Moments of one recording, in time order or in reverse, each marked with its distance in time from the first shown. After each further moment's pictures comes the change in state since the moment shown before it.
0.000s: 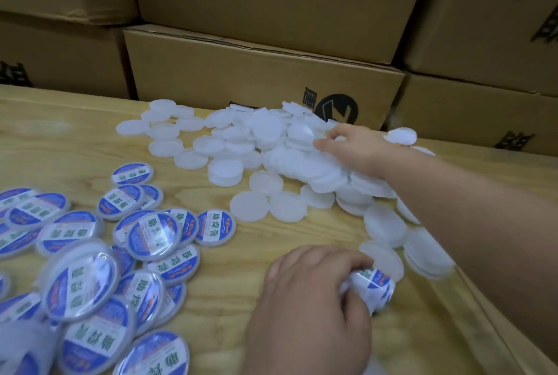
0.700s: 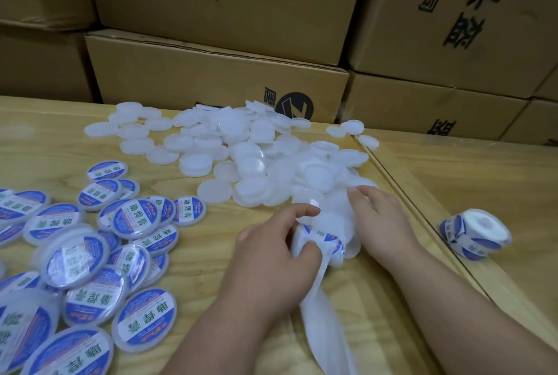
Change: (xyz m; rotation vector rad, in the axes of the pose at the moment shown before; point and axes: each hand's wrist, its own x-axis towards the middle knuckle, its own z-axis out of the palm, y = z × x) left_hand -0.004 0.000 -0.004 -0.363 -0.060 -0.143; right_hand -0.177 0.071 0.033 0.239 0.319 0.264
